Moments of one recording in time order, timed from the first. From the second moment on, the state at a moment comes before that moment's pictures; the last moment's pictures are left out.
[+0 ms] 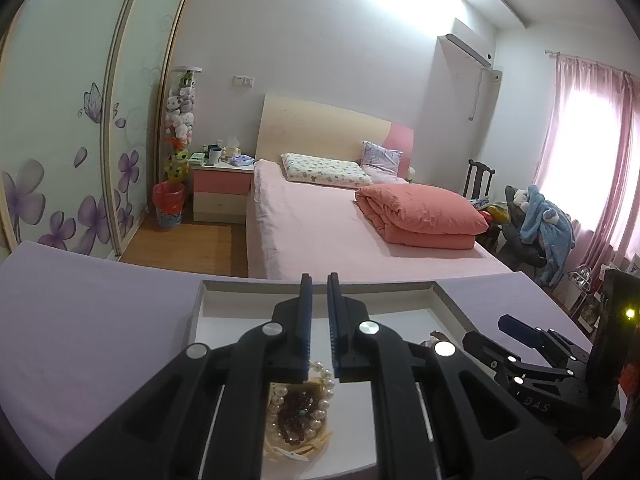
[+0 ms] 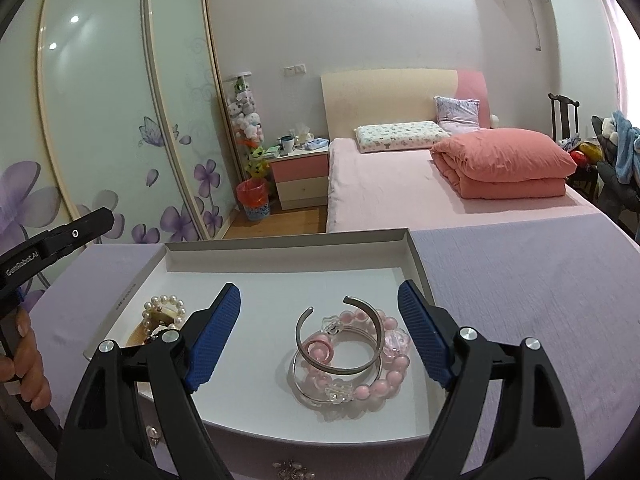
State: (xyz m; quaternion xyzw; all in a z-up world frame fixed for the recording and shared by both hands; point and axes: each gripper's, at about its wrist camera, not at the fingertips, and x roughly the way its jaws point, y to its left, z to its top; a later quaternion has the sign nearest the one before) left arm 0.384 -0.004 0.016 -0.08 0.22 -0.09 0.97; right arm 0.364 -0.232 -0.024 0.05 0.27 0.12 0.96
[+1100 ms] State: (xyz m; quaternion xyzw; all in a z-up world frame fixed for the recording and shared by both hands) left arm 0.254 -0.005 -0.039 -0.09 0.33 -0.13 0.93; right arm 0.248 -0.256 -0.037 0.04 0.34 0.11 0.93
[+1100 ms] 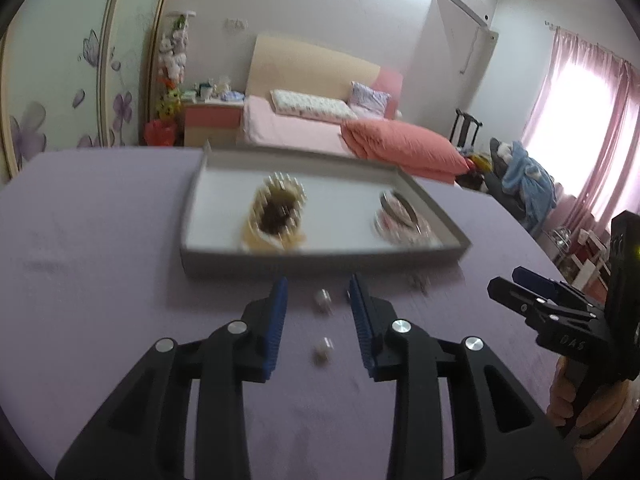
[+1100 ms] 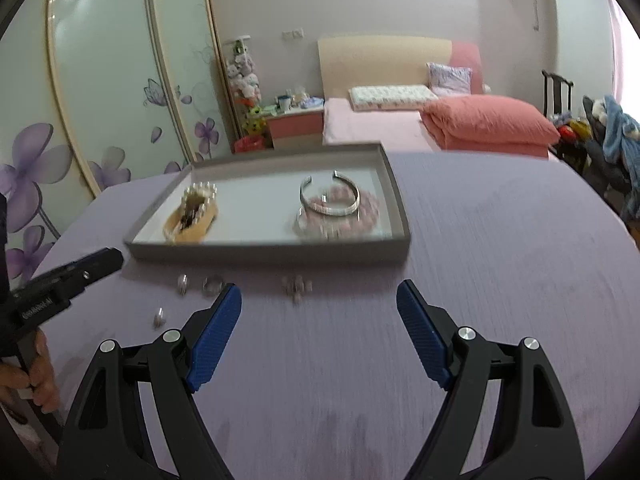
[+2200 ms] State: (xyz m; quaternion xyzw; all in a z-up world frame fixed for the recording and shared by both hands) left arm 0.278 -0.038 -0.079 -0.06 0.43 -0.08 0.90; right arm 0.224 -0.267 -0.053 0.06 0.36 0.11 0.92
